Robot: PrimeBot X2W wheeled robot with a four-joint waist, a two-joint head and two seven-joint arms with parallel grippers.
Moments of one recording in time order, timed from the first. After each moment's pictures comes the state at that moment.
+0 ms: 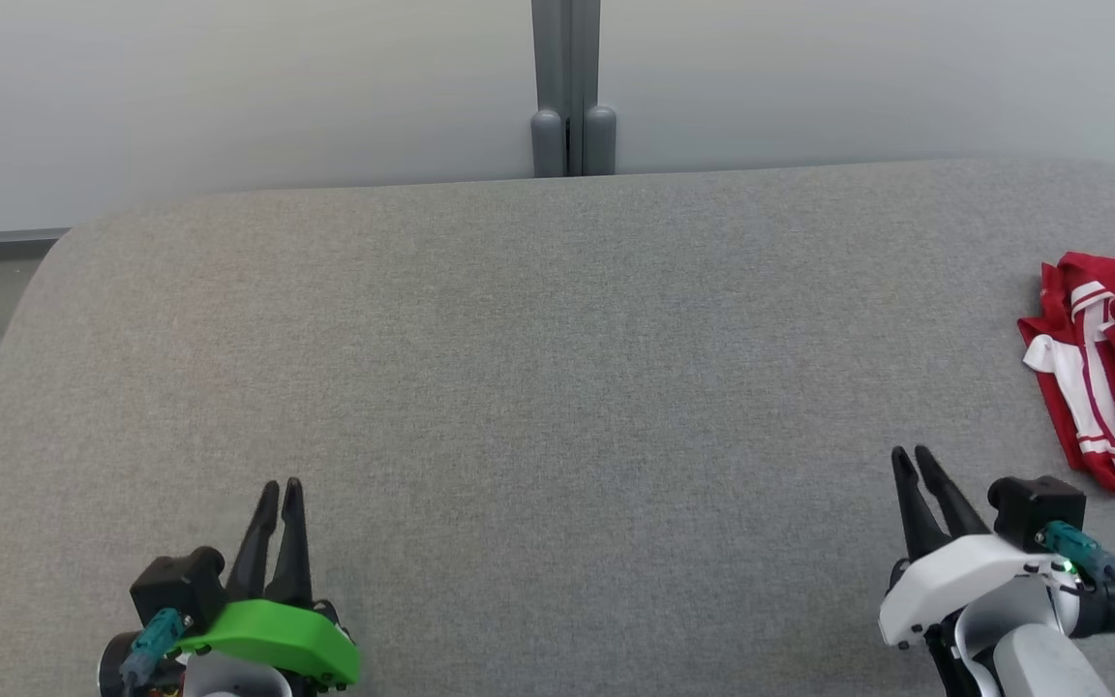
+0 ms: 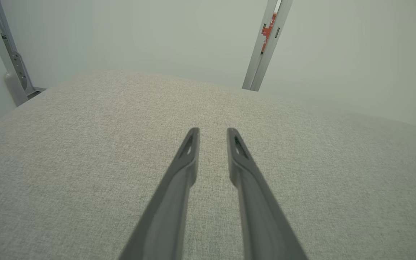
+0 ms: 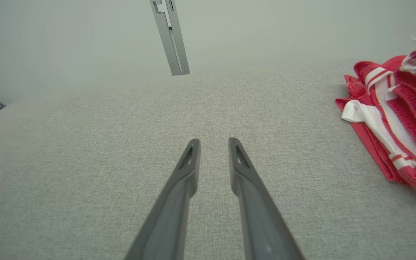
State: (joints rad) left arm -0.10 0.05 -0.06 0.40 -0.31 -0.09 -0.26; right arm -0.12 -0.10 0.02 0.39 0.24 0.13 -0.15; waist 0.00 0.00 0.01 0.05
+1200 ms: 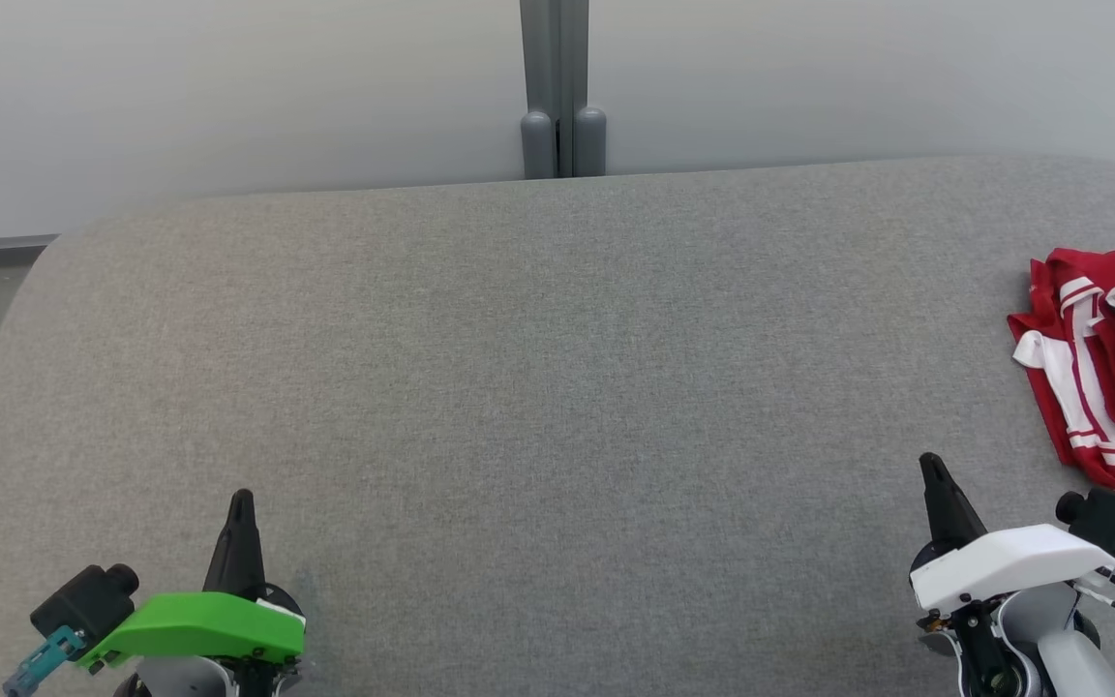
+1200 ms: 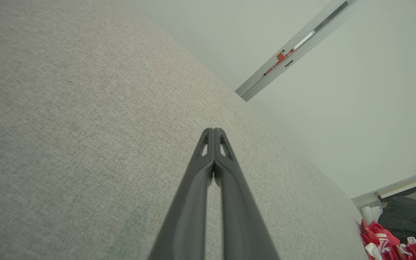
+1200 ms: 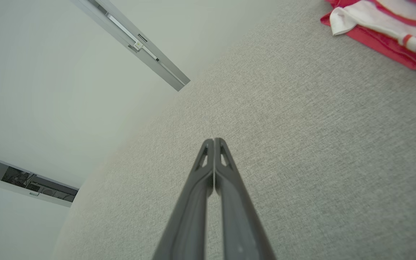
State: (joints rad) left arm -0.08 0.04 0.00 0.36 -0.82 -0.10 -0.11; right arm -0.10 -0.08 -0.03 0.35 0.77 0.13 -0.05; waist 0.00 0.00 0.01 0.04
